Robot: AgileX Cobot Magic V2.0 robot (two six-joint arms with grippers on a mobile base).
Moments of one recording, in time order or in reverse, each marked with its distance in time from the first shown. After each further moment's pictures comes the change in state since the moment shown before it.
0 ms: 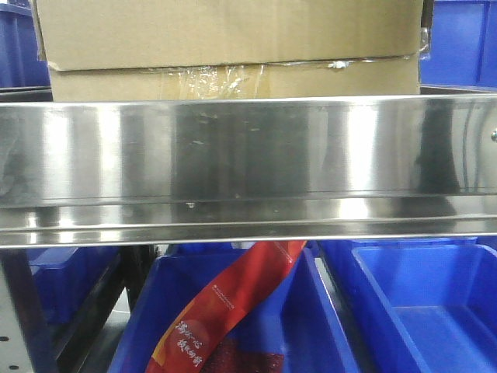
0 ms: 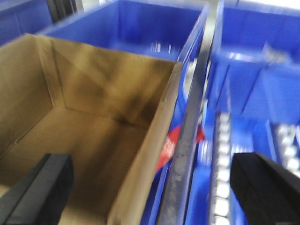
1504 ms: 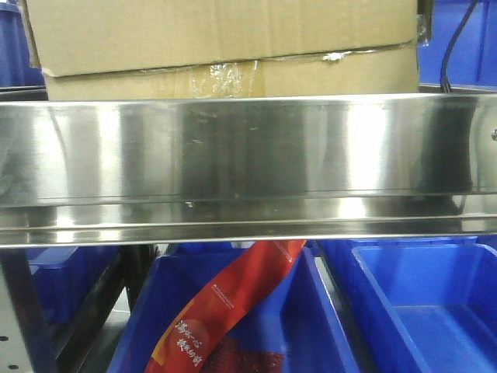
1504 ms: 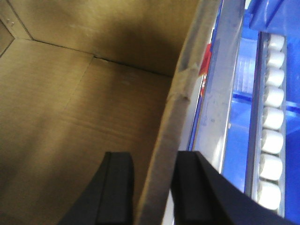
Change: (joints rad) left arm 0.036 0.308 -0.094 0.139 0.093 -0.145; right arm 0.008 0.500 -0.304 0.021 0.189 0.028
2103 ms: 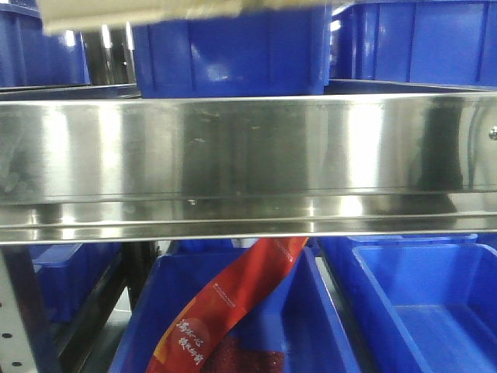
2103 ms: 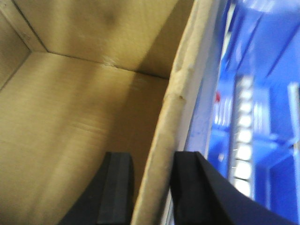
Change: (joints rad) left arm -0.059 -0.157 -0.156 0.004 0.125 0.015; right arm 0.000 -0.285 0.000 -0.002 0.041 0.008
